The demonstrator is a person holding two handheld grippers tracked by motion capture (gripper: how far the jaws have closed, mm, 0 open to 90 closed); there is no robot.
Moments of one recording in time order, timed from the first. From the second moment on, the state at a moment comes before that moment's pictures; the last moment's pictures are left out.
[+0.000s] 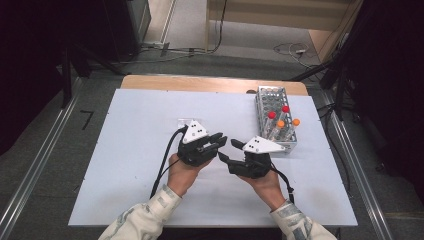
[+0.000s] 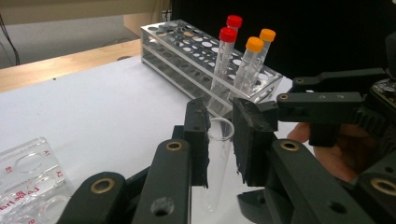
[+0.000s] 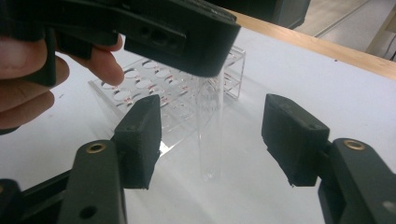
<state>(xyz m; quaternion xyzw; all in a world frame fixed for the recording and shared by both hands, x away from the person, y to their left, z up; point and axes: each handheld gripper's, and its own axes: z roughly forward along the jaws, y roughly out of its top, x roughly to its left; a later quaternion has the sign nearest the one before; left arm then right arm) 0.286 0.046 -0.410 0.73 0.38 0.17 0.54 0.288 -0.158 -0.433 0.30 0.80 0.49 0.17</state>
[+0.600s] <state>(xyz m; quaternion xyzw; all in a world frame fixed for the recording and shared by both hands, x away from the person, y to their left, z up) 0.301 0.093 -0.384 0.69 0.42 0.20 0.55 0.290 -0.192 -0.435 0.33 0.79 0.48 0.18</state>
